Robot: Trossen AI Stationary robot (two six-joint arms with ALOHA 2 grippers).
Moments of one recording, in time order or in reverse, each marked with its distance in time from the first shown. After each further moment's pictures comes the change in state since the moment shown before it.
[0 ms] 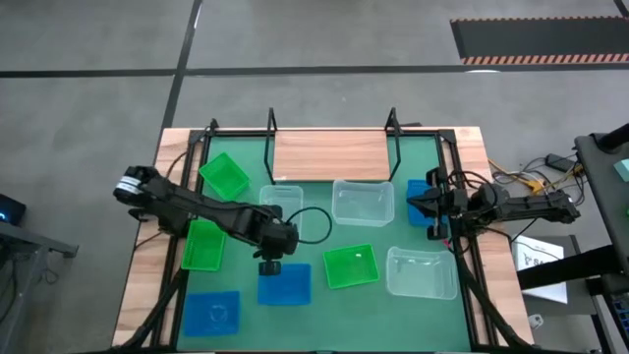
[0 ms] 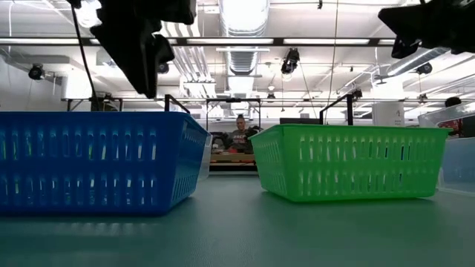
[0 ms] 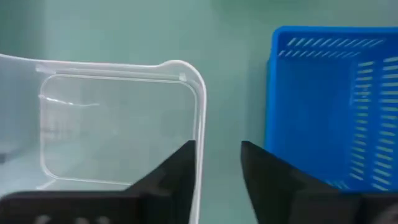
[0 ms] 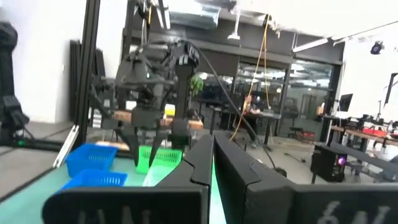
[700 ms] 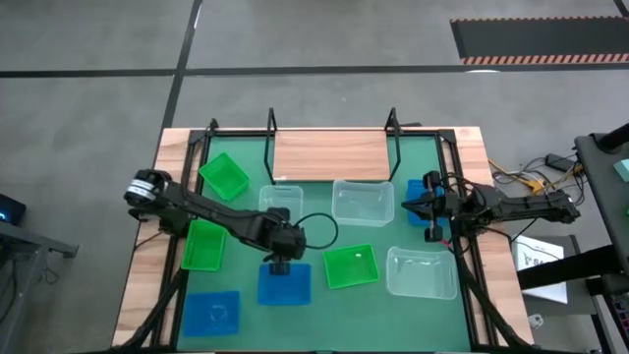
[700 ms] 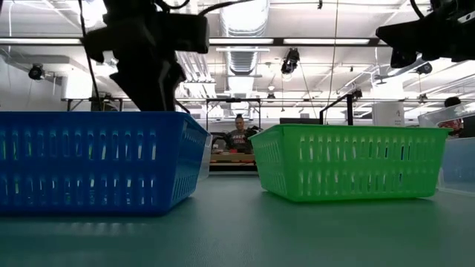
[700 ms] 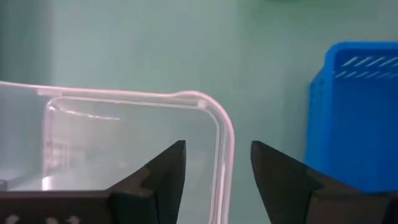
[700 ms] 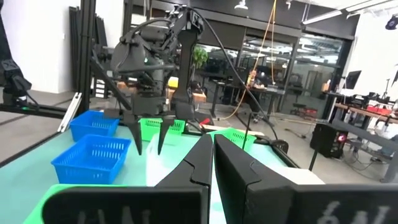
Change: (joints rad) left arm 0.003 0.091 -0.076 0.173 -0.085 0.017; right arm 0.000 0.000 0.000 -0.115 0.000 -0.008
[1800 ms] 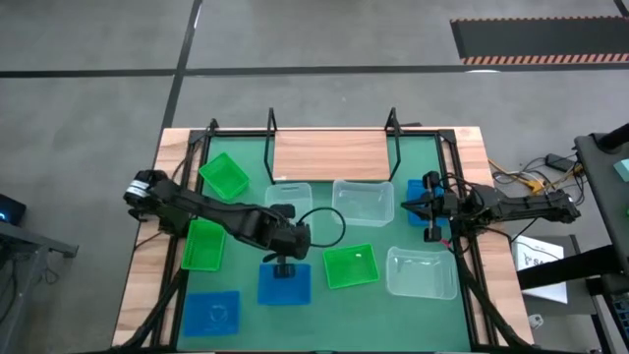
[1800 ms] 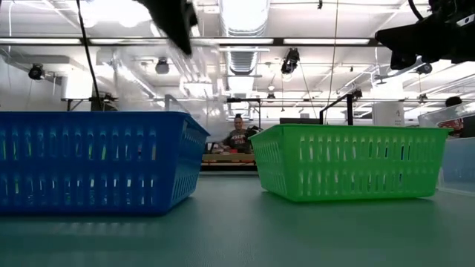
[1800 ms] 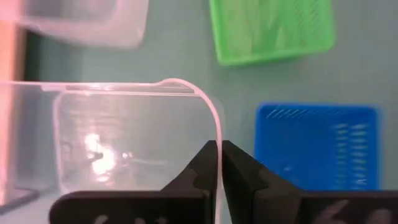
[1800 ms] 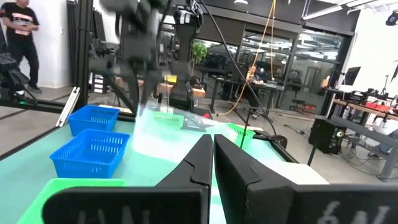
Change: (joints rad) left arm -0.026 -0.009 0.346 -0.237 0.006 -0.027; right arm 0.000 0.006 0.000 -0.017 0.007 0.004
